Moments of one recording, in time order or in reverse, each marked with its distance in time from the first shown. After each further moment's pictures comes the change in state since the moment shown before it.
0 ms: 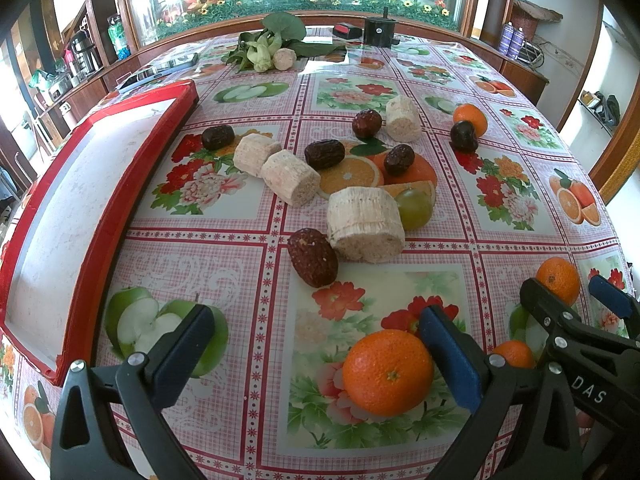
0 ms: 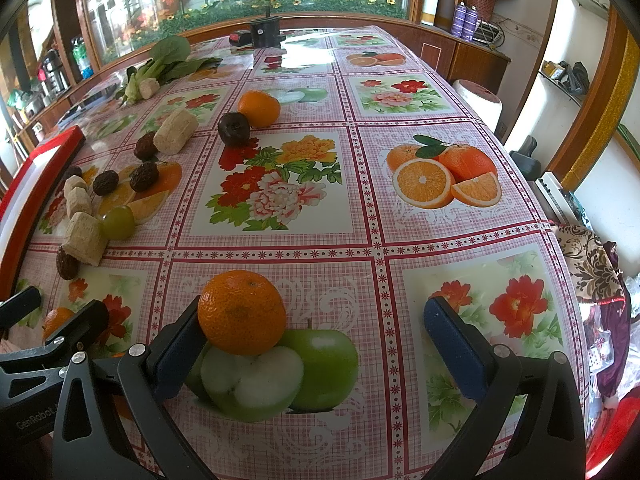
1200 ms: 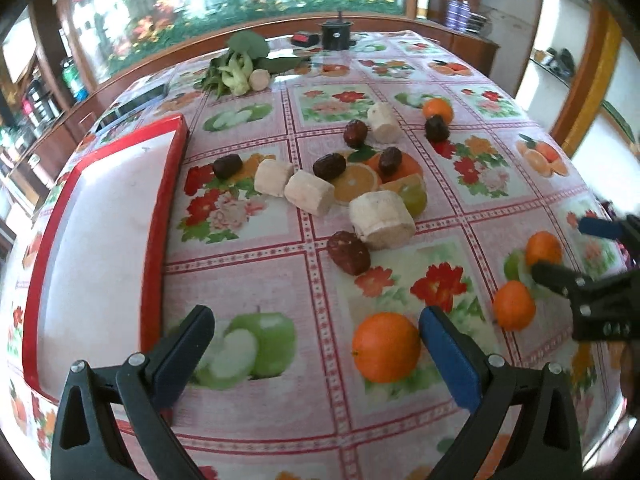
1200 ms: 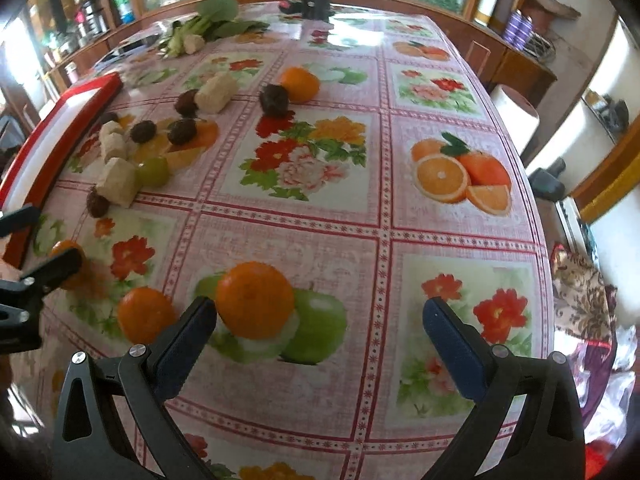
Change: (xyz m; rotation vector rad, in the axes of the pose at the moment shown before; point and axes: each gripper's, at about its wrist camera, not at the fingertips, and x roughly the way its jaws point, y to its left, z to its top) left arm -0.031 0.034 0.007 0.218 0.006 -0.089; right arm -0.018 0.004 0.001 -0.206 0.114 0.073
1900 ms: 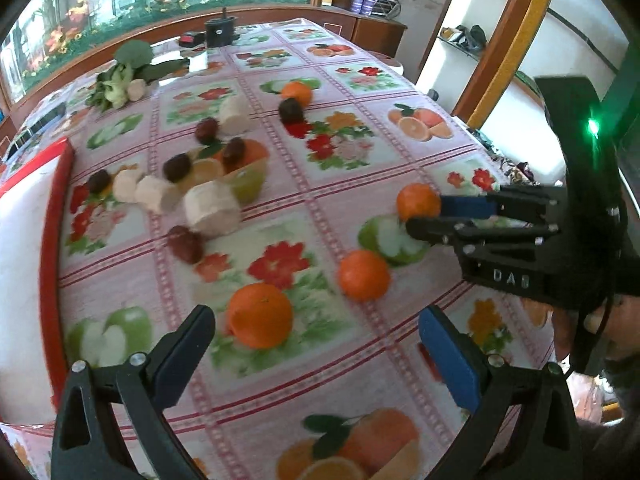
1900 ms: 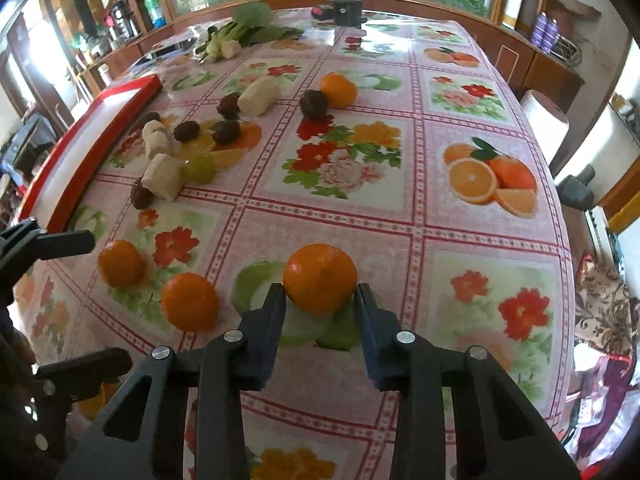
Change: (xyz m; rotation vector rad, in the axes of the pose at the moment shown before) left arm -0.011 -0.062 -0.001 0.129 0.042 -0.321; right arm -0.009 -0.007 -0.011 0.003 -0.017 0.133
